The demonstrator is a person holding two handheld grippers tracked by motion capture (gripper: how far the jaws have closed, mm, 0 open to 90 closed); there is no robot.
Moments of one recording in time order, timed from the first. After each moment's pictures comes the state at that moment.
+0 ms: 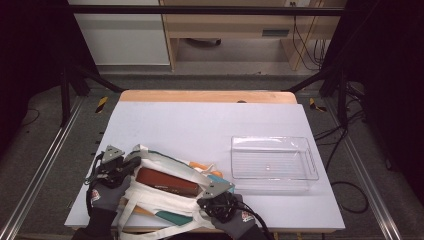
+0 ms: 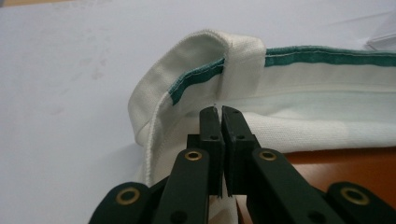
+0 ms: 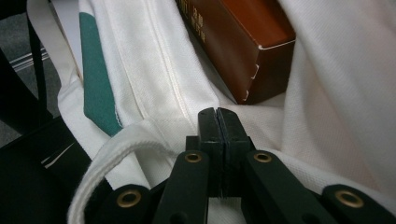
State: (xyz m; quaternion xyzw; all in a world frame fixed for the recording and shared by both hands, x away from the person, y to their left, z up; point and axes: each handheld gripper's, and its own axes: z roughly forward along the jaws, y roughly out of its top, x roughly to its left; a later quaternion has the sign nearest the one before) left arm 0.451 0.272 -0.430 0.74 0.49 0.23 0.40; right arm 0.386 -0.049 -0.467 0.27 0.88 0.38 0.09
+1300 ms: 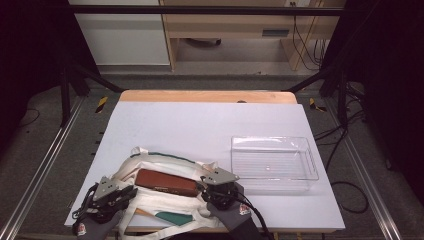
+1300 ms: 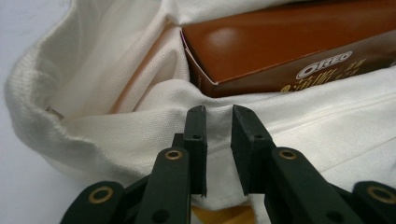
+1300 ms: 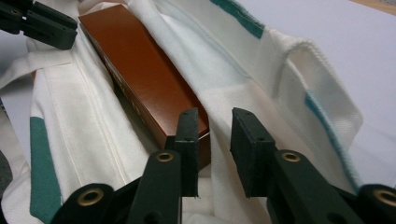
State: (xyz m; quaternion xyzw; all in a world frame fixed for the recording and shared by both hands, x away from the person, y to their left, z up) left arm 0.378 0.289 -0.462 0.78 0.45 0.21 0.37; right arm 0.403 -0.045 -0.441 0.32 0.82 0.44 0.18
